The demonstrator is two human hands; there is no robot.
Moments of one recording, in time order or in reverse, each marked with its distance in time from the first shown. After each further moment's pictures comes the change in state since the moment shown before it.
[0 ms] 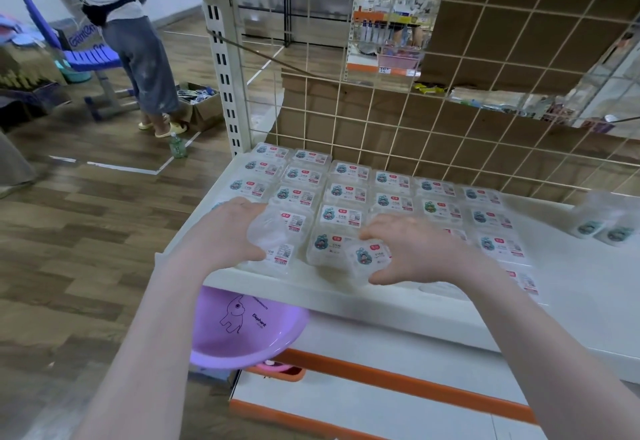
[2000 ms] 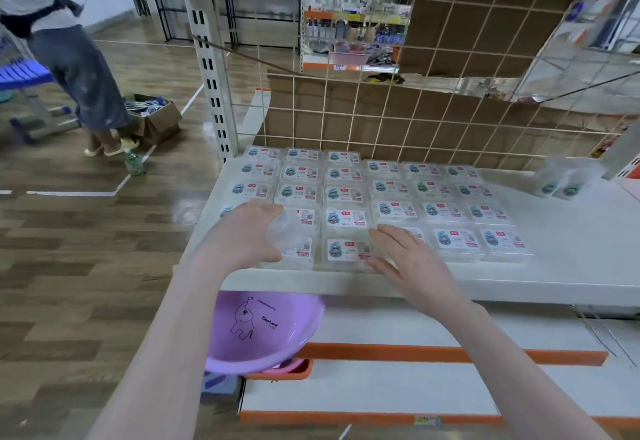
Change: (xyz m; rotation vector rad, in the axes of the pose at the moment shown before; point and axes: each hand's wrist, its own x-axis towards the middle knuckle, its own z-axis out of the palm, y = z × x) left_hand 0.001 -0.018 -0.008 0.075 -0.094 0.221; right_hand -0.026 -0.052 0.077 0.118 0.453 0.285
